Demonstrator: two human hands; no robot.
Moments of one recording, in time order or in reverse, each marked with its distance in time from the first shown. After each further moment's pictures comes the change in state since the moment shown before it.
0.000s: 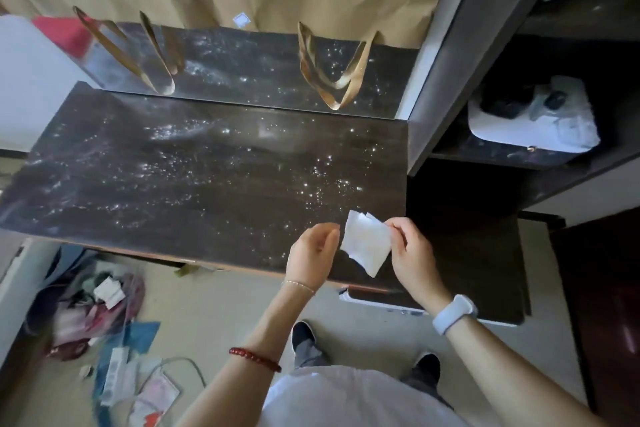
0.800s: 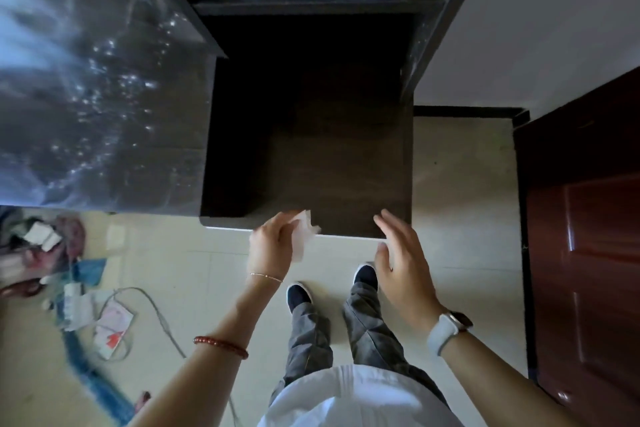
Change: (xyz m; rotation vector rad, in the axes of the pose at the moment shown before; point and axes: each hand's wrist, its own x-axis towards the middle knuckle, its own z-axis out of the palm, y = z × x) left_hand -0.063 -0.035 0.279 0.292 0.047 -0.017; right_hand -0.079 0.287 -0.144 -0.137 -0.070 -0.020
